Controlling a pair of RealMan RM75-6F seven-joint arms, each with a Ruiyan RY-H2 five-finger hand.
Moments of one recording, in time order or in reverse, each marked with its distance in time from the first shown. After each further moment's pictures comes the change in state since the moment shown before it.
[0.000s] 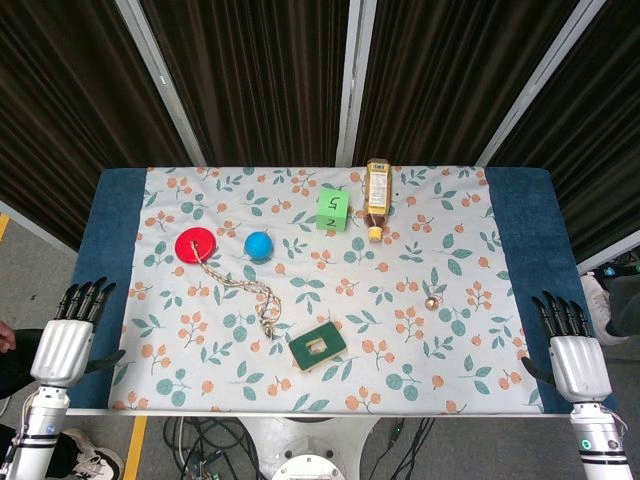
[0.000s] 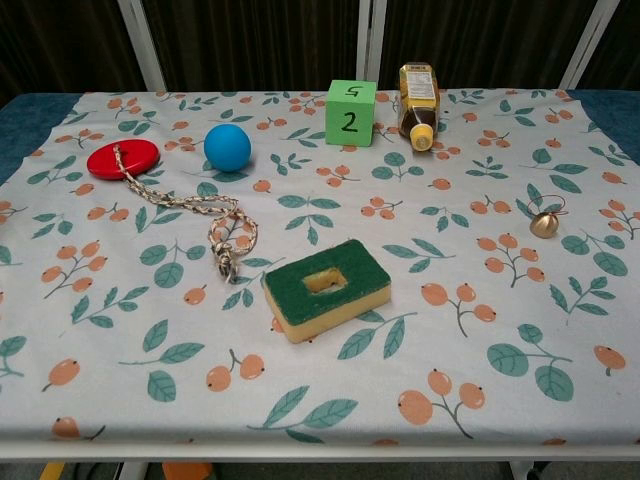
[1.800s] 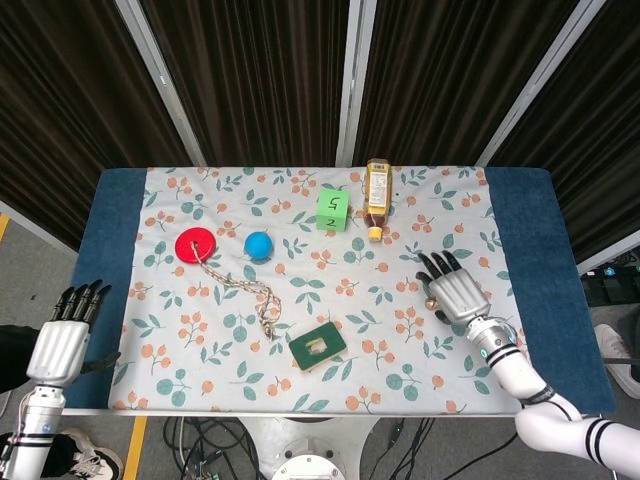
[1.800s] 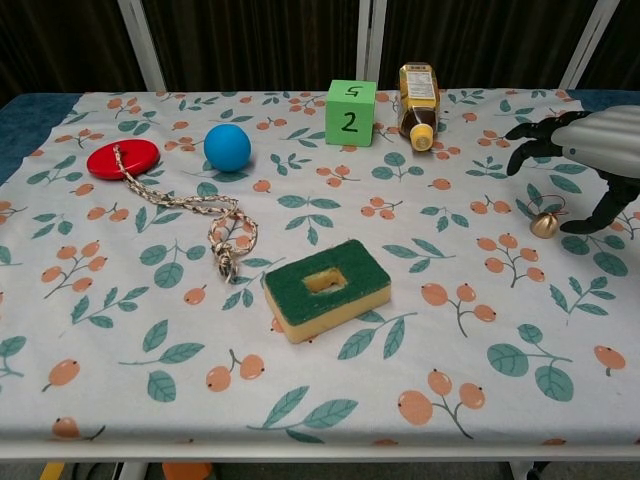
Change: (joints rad) left arm 0.000 0.002 0.005 0.032 -0.028 -0.032 -0.034; right arm 0.505 -0.053 0.097 -0.087 0.250 -0.606 -0.399
